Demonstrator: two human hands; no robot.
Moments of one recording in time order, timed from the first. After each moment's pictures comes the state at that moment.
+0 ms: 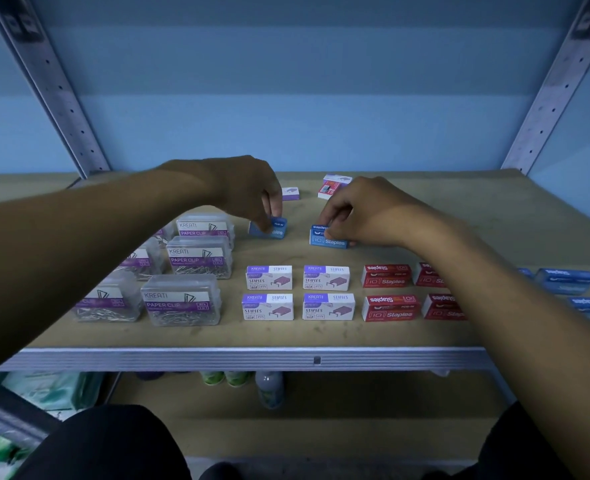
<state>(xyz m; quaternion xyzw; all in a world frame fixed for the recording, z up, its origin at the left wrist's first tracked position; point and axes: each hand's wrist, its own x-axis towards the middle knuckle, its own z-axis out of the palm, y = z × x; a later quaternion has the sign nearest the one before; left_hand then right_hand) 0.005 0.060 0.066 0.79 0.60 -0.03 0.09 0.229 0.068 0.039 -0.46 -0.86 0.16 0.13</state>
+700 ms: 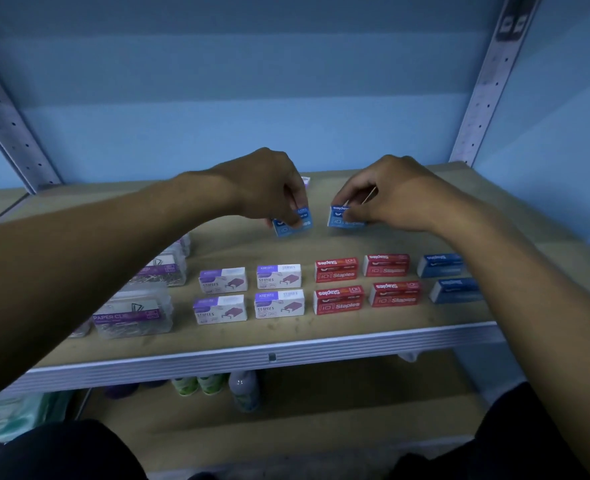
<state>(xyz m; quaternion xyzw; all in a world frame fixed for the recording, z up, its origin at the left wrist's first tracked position) 0.089 0.064 0.070 0.83 0.55 0.08 0.06 0.315 0.061 0.062 -0.51 -0.83 0.16 0.18</state>
